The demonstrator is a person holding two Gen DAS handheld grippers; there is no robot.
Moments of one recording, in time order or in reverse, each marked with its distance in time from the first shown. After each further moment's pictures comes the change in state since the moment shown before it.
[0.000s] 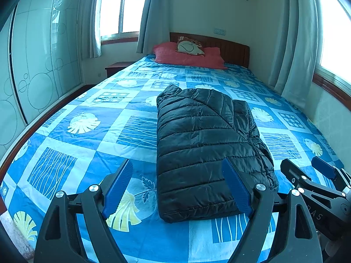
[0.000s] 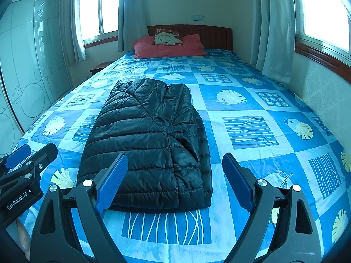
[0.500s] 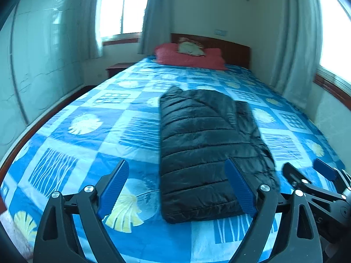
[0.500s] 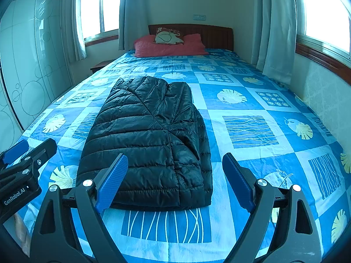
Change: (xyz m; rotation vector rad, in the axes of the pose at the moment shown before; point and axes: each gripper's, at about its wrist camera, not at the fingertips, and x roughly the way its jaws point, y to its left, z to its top) left arm -0.001 0.004 -0.004 -0.018 -0.016 0.044; right arm 0.000 0.000 -0.002 -0.005 0.003 0.002
